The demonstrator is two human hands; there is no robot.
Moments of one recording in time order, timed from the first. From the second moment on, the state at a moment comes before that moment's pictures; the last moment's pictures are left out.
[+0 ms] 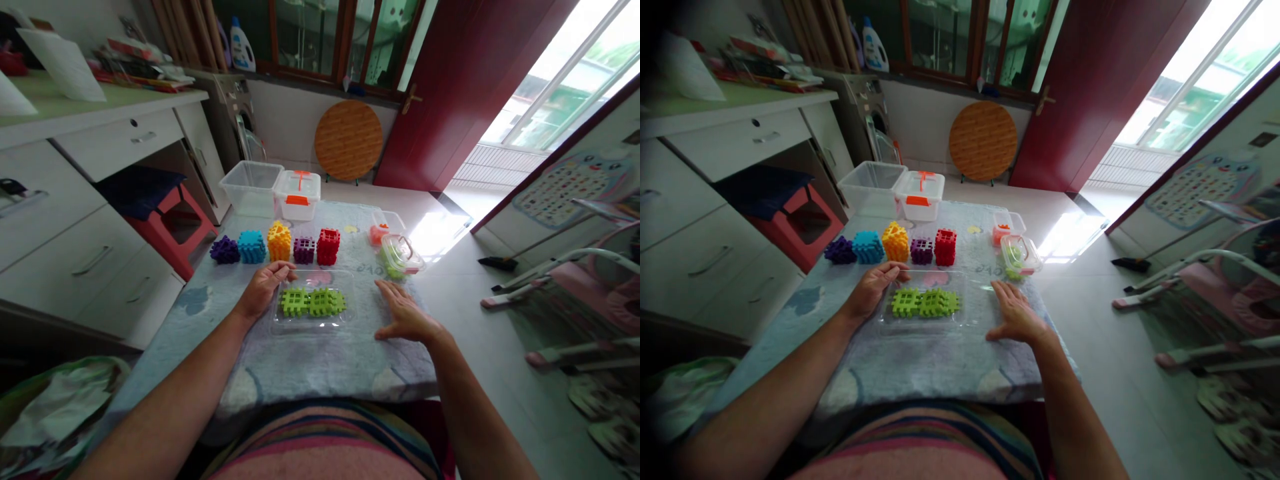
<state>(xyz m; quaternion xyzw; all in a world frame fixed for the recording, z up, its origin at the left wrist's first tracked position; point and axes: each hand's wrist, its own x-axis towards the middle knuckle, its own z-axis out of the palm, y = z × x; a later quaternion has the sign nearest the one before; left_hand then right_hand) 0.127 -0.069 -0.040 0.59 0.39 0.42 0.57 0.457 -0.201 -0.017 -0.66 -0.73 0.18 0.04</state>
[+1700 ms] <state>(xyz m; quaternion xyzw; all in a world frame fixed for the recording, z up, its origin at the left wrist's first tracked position) 0.118 -0.068 -0.045 0.54 0.38 0.46 0.59 0.366 -0.140 0.075 -0.50 -0.81 0.14 0.26</state>
